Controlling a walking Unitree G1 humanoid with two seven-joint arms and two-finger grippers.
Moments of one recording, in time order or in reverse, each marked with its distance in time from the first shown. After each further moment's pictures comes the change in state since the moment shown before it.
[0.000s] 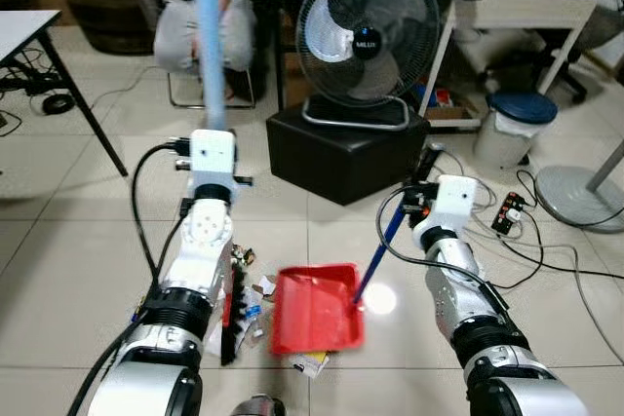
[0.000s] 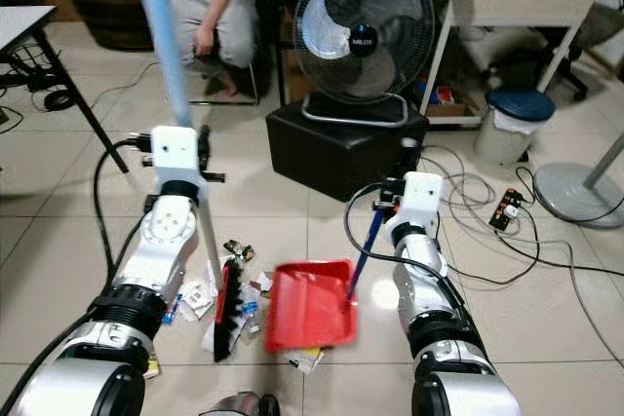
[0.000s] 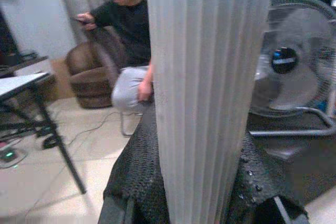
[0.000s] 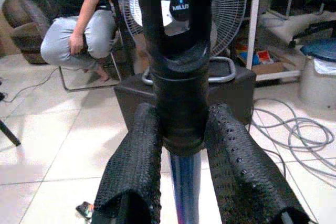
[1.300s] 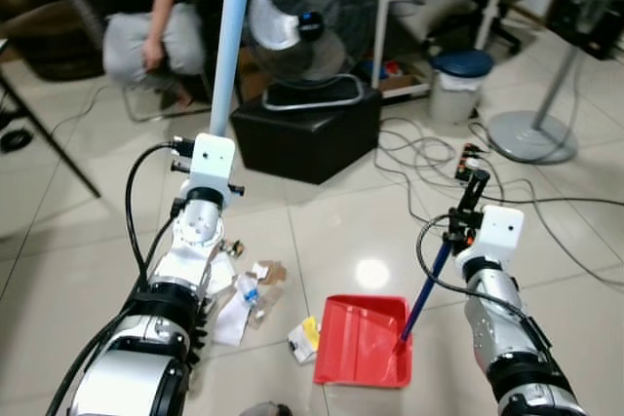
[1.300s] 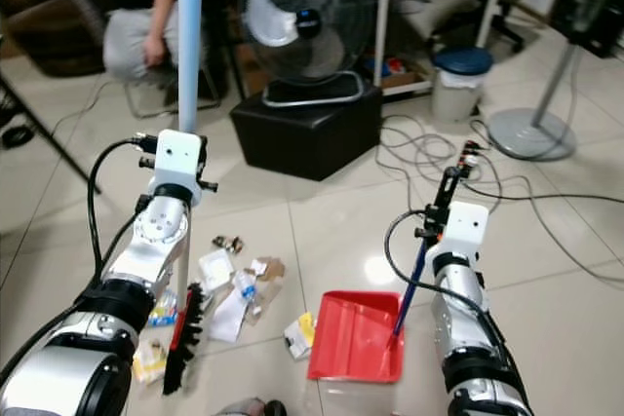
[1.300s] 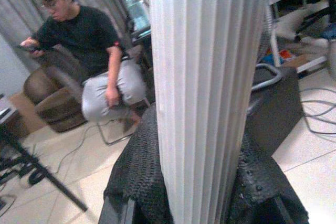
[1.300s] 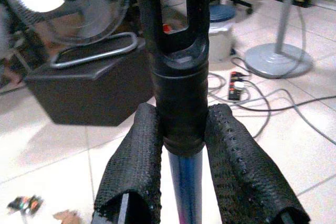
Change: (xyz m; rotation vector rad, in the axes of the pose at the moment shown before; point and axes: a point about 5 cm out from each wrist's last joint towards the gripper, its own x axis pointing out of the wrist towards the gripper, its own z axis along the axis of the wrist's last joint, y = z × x) left arm 0.003 0.002 -0.013 0.147 0.066 -0.092; right arm -0.033 -0.059 -0.019 -0.046 0.040 -0.186
